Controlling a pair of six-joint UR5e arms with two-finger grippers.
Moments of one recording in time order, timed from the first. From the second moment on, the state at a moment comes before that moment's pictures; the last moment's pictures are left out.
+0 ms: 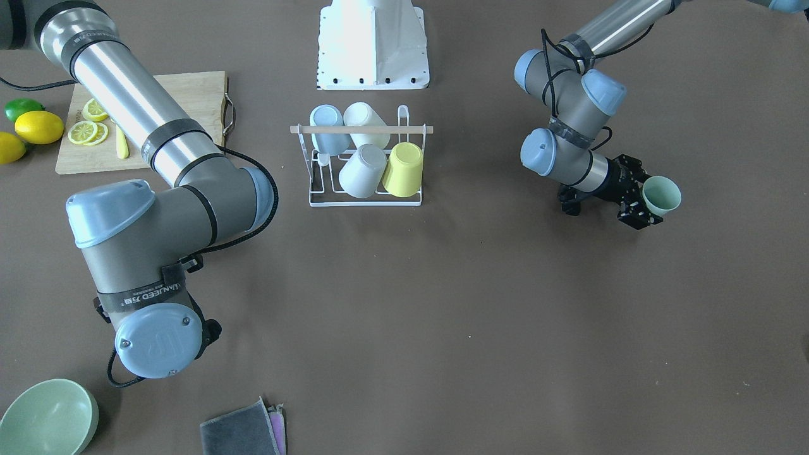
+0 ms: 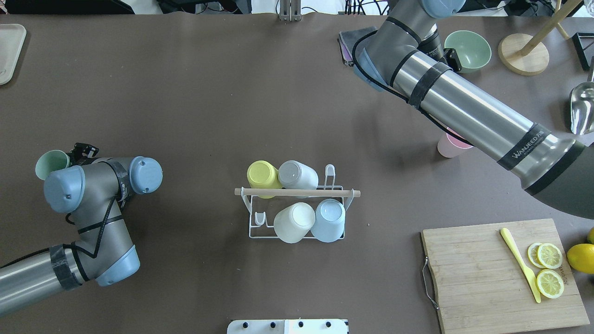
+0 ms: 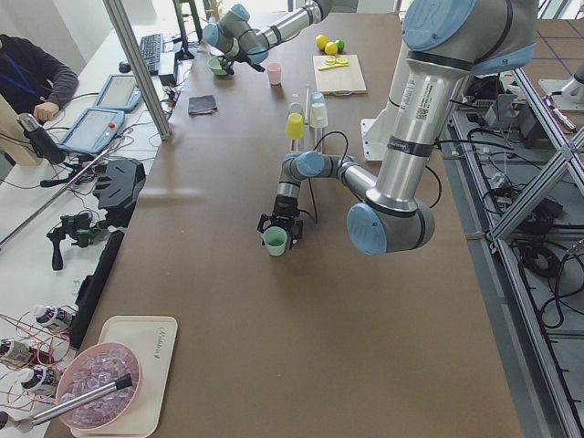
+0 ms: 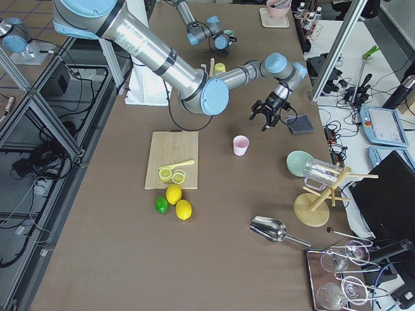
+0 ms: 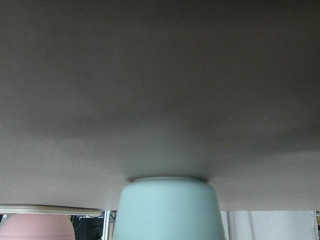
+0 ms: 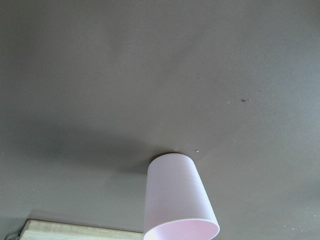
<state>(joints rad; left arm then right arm) -0.53 -1.92 -1.57 -0.98 -1.25 0.57 0.93 -0.53 0.89 -2.29 2.02 -0.27</state>
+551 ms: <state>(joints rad) -0.54 -1.91 -1.58 -1.00 -1.25 0.57 0.92 -0.56 0.88 -2.22 2.01 -0.33</state>
